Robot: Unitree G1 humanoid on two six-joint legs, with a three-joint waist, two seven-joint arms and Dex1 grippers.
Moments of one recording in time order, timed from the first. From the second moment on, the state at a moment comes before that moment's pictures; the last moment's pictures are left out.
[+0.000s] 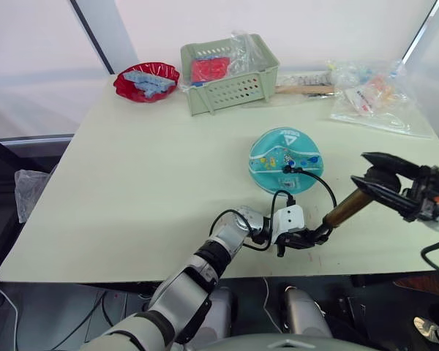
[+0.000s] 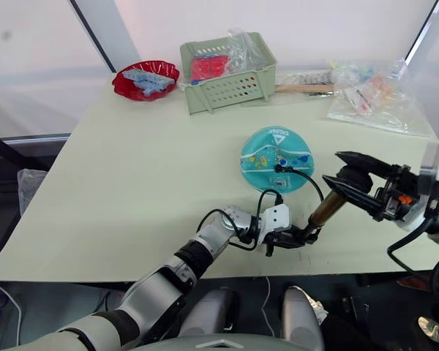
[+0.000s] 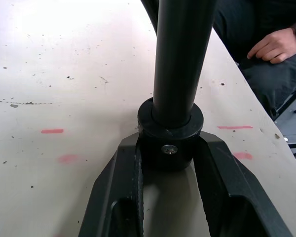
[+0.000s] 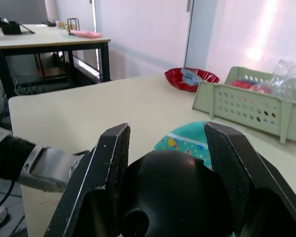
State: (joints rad) left arm -0.62 -0.01 -0.51 0.80 0.09 -0.12 -1.02; right arm 0.04 -0.89 -0.51 -0.57 1.05 0.44 0.84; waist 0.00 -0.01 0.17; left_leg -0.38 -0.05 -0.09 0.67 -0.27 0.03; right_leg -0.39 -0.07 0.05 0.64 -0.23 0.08
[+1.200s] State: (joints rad) left arm -0.60 0.00 -0.52 0.82 0.12 -0.18 -0.98; right arm 0.23 -0.65 -0.25 -0.54 0.65 0.23 0.82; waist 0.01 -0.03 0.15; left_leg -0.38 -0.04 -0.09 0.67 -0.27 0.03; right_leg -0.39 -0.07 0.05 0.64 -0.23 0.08
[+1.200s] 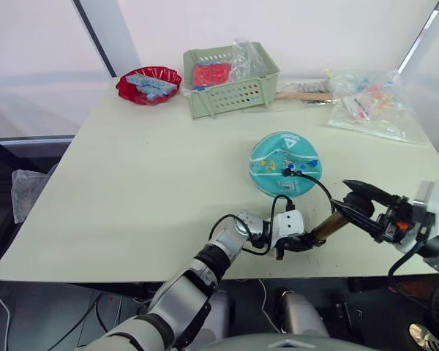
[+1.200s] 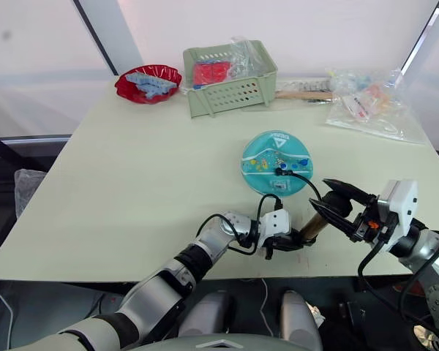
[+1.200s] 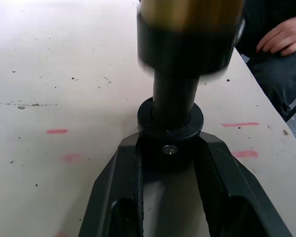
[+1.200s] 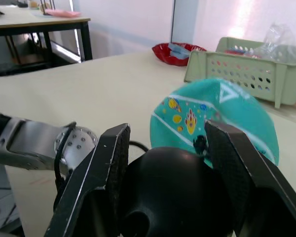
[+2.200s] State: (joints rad) left arm -0.60 -0.02 -0.49 0.85 0.11 -0.20 -1.00; right arm -0.07 -0.93 -0.48 -0.57 1.09 0.63 0.74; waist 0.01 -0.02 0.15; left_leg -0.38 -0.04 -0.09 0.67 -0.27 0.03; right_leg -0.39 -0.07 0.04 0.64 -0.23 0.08
